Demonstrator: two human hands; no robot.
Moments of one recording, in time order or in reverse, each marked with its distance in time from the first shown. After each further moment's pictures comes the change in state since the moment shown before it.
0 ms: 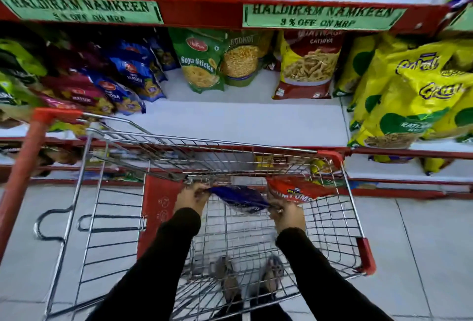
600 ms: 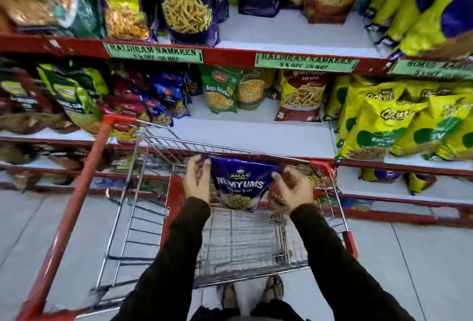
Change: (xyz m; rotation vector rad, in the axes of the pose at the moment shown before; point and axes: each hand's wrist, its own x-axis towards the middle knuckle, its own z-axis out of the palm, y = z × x) left_hand -0.098 0.076 -0.083 -0.898 0.335 0.207; right_hand -0.088 -0.079 -0.102 0.498 0.166 -0.469
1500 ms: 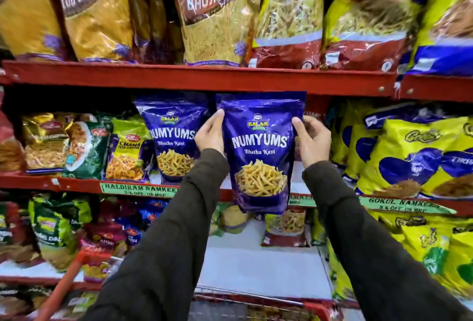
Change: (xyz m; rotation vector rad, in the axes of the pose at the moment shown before) left_hand 0.137 0.345 0.185 -0.605 -0.052 0.154; right_hand 0.240 -0.296 -0.121 0.443 0.304 -0.552
